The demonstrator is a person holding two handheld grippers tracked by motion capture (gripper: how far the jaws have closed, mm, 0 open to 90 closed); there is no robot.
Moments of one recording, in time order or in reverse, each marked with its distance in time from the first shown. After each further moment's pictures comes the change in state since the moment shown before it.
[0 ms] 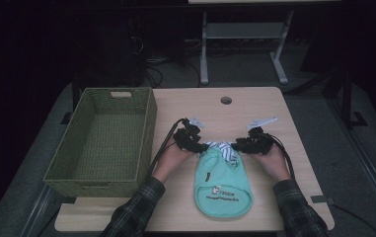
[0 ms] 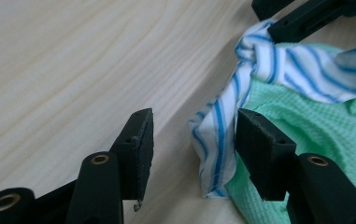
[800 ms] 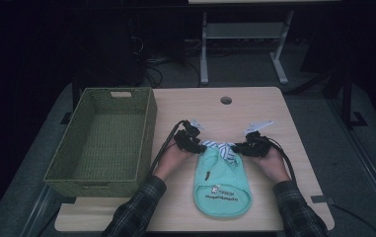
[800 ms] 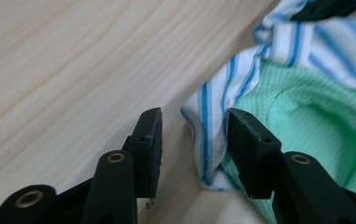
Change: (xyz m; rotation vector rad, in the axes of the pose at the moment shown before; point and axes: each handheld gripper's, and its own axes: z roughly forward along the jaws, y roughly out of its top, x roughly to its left) left arm 0.009 -0.002 0.009 0.012 -0.004 -0.002; right arm 0.006 -0.006 0.007 0.024 0.006 -0.066
